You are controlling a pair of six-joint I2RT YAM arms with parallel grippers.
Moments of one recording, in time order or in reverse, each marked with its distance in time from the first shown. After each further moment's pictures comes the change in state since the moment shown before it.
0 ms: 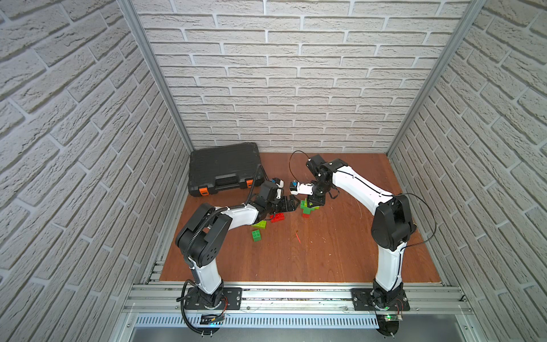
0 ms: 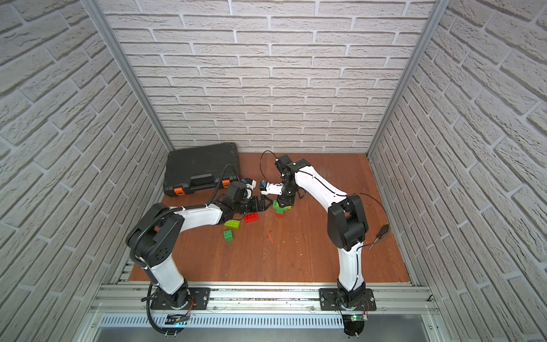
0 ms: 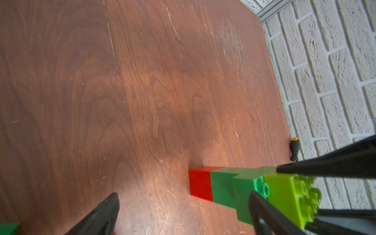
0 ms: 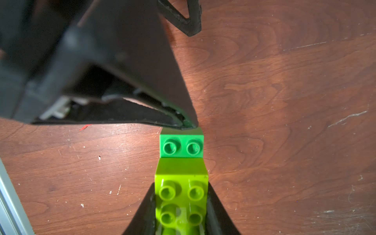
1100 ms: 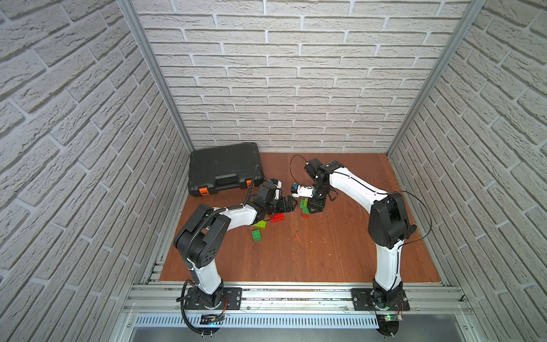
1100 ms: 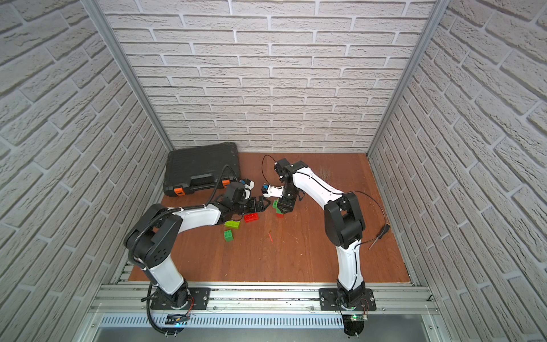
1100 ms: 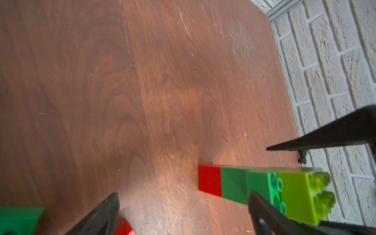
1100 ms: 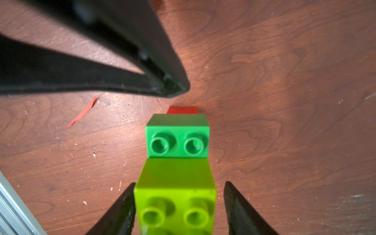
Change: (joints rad) left arm 0.029 -0.030 -0.019 -0.033 -0.022 0.010; right arm 0.011 0.018 -0.011 -0.017 0.061 0.068
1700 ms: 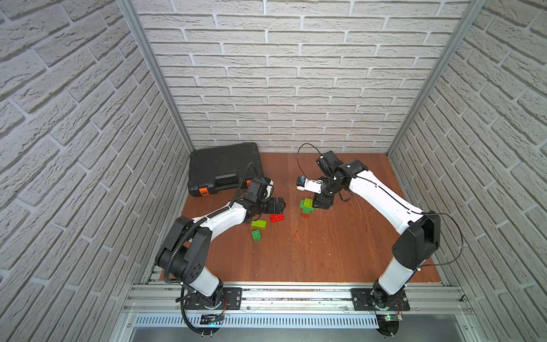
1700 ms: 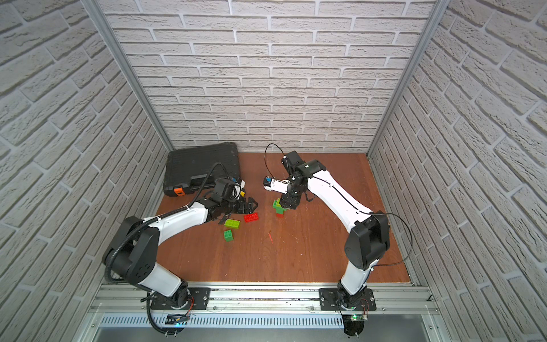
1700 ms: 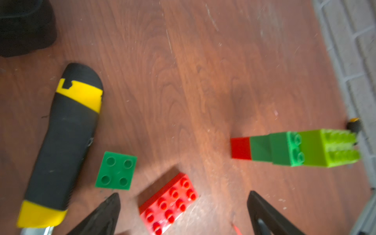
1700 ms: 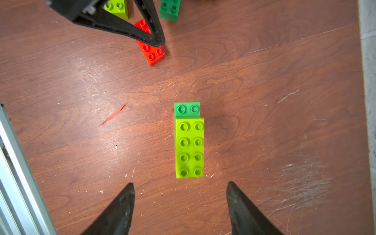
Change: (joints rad) left arm 0.060 -0.163 0.034 -0.396 -0.081 0.270; right arm 0.012 -0.319 -0.110 0.047 -0.039 0.018
